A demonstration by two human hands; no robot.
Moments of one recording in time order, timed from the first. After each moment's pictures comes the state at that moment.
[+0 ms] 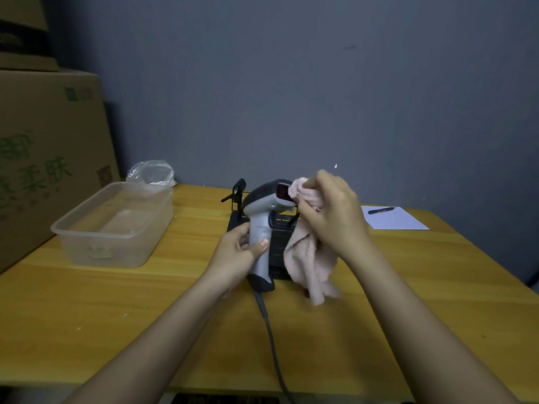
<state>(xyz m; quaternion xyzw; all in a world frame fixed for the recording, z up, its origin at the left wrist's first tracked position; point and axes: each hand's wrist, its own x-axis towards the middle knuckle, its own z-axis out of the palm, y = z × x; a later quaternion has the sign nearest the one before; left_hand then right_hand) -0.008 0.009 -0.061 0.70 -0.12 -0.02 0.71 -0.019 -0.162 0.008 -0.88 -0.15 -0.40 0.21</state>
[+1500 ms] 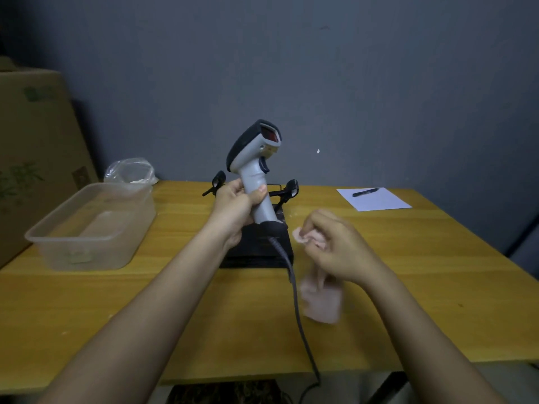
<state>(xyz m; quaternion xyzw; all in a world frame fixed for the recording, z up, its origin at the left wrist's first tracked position) 0.012 -0.032 -0.005 0.63 -0.08 -0.04 0.77 -0.061 -0.205 -0.035 -0.91 -0.15 -0.24 0.30</state>
